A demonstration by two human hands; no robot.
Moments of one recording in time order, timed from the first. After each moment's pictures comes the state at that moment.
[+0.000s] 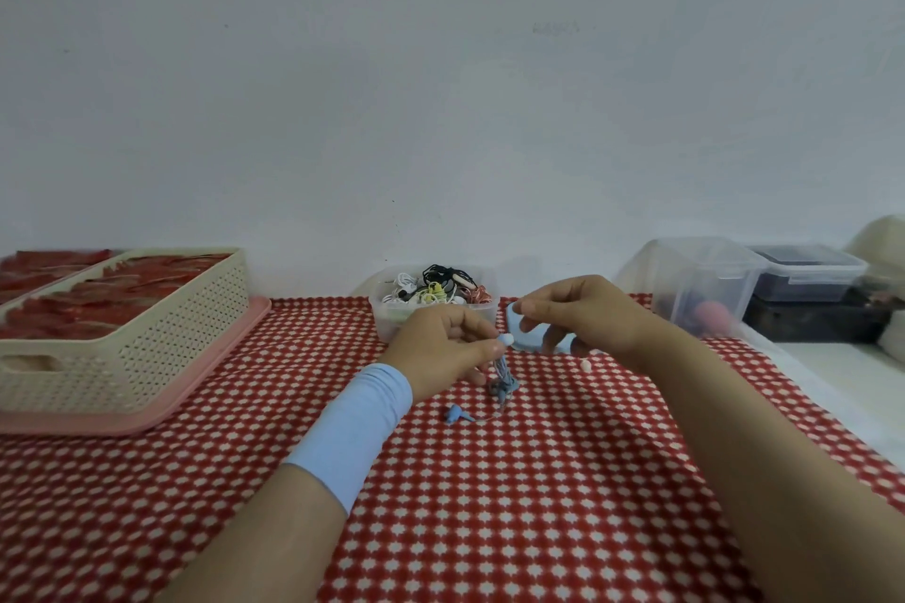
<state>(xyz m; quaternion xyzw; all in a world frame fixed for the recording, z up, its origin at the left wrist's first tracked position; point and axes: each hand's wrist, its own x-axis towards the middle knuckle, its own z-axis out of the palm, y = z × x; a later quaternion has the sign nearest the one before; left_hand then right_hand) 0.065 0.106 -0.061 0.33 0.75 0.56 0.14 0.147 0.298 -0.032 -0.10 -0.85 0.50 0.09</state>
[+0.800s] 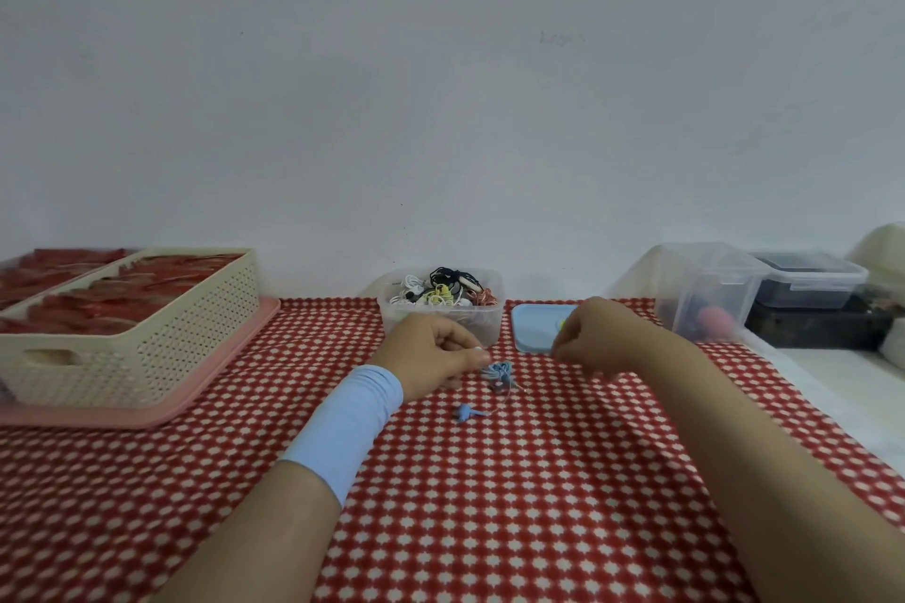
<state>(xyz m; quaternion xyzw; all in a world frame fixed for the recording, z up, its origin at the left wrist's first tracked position) 0.055 0.087 -0.063 0.32 0.81 0.47 0.11 0.137 0.309 -0.044 -0.22 -0.96 0.19 0.00</state>
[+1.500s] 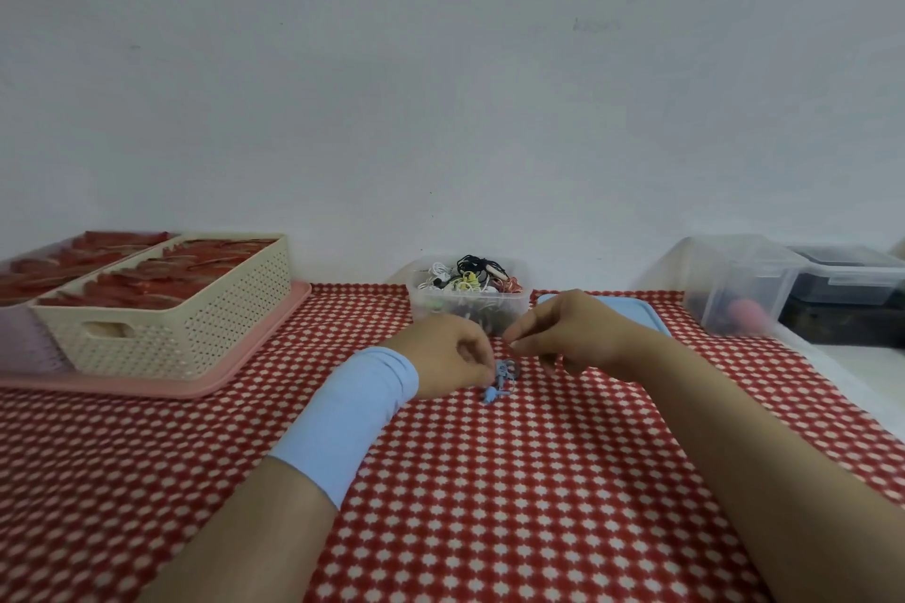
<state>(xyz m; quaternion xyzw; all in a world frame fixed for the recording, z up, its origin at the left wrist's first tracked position) 0.071 0.060 -0.044 0.38 0.89 0.24 0.09 0.130 0.261 -0.051 -0.05 -0.88 0.47 0.03</state>
